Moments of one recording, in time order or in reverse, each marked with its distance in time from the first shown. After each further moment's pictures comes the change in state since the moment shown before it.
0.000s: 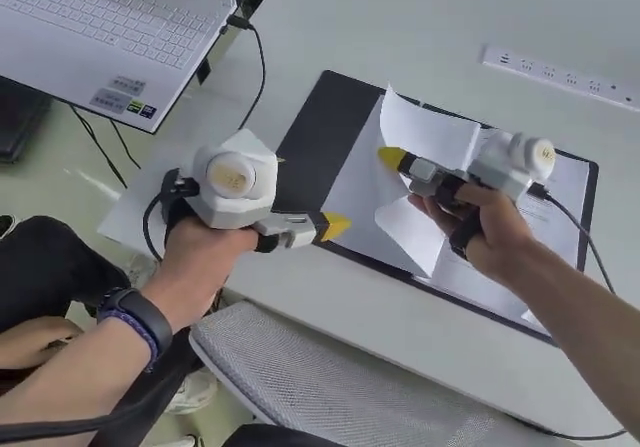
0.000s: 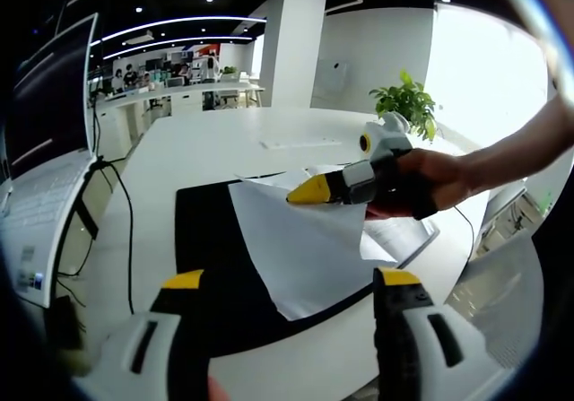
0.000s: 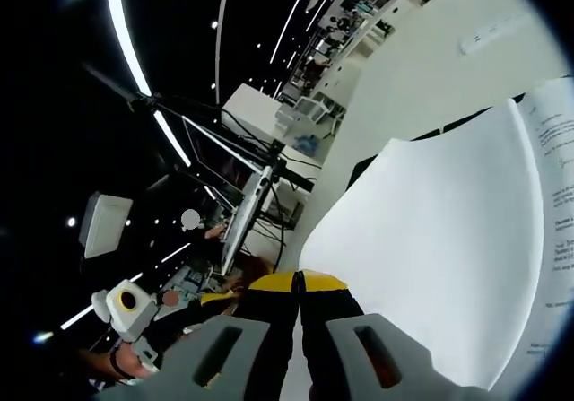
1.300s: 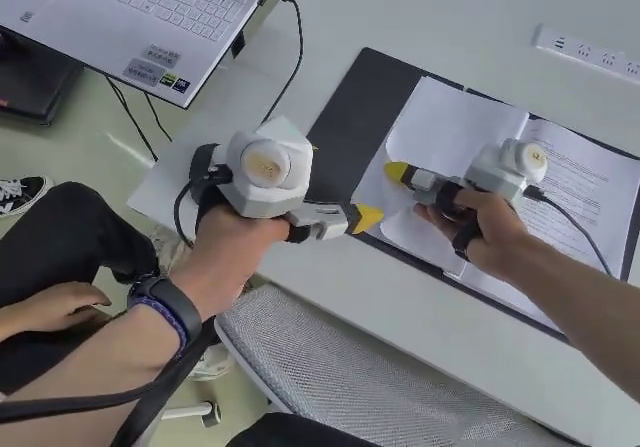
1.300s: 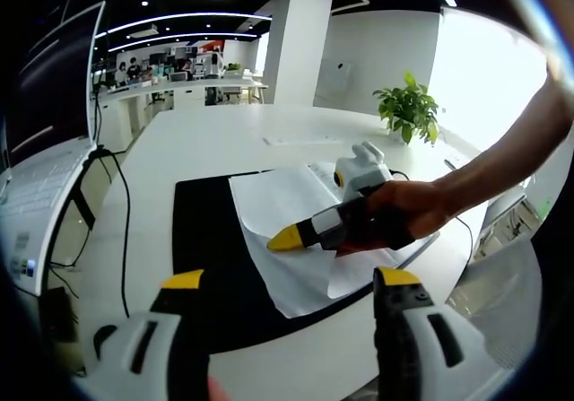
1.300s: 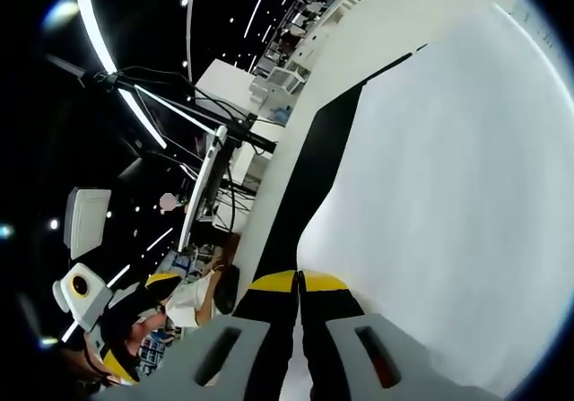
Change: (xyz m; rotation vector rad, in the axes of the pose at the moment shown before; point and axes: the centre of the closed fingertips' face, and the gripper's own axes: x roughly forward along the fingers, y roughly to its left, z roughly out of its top) left arm 0.005 0.001 -0.007 -0.034 0.005 -0.005; right arm 0.037 -0.058 -0.046 0.052 0.131 -0.109
